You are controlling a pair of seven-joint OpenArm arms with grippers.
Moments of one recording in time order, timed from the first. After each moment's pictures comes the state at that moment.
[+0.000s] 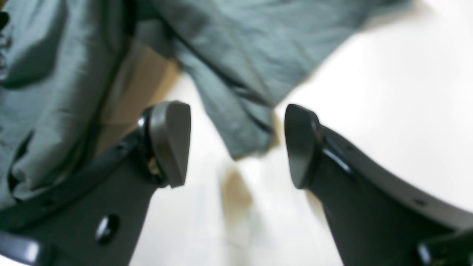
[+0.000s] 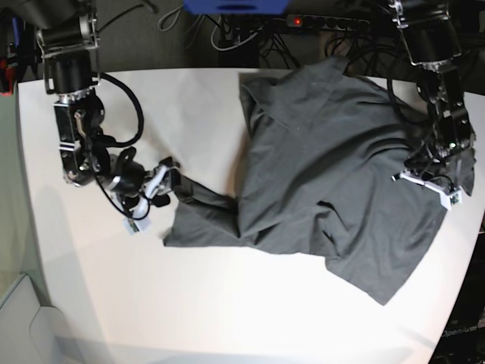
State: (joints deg) left arm -2.5 -17.3 -20.0 78.9 -20.3 -0.6 44.5; right arm 11.3 15.8 -4.6 68.6 34.1 34.5 -40.5
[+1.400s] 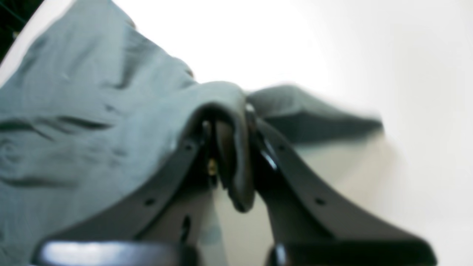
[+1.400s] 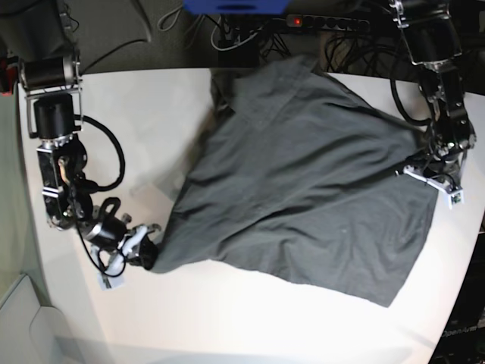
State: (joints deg) left arm -2.4 -17.5 -20.2 78.9 -13.2 -0.6 44.5; right arm 24.8 19.1 -7.2 59.0 34.1 34.4 -25.5
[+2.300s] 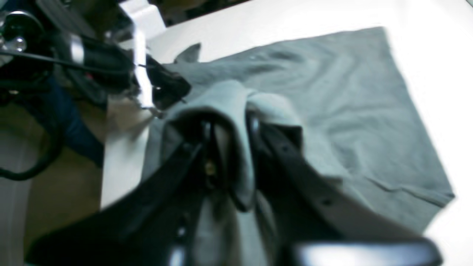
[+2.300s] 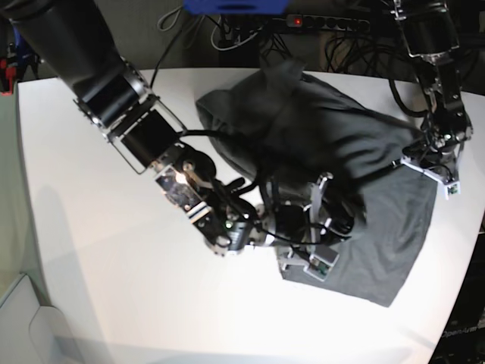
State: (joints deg) left arm -0.2 -16.8 -20.3 79.6 -13.0 -0.7 44.7; right arm 34.6 -0.3 -43.4 65.7 34.1 34.6 -26.8
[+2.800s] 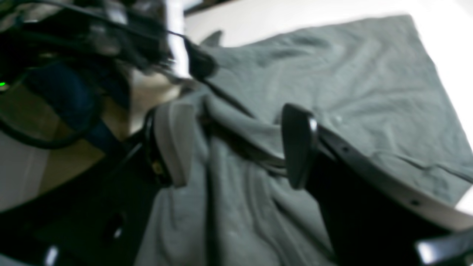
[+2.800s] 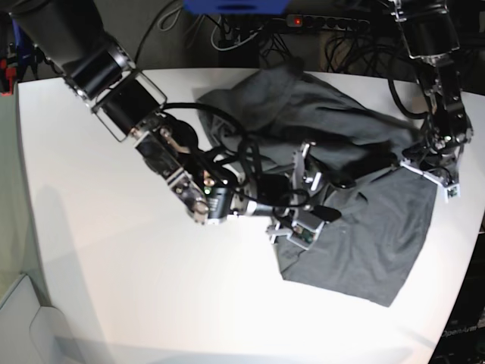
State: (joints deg) left arm -0.5 -16.8 -20.3 79.5 -13.1 -0.8 44.5; right arm 26.0 5.5 -43.1 78.2 34.5 34.7 -27.9
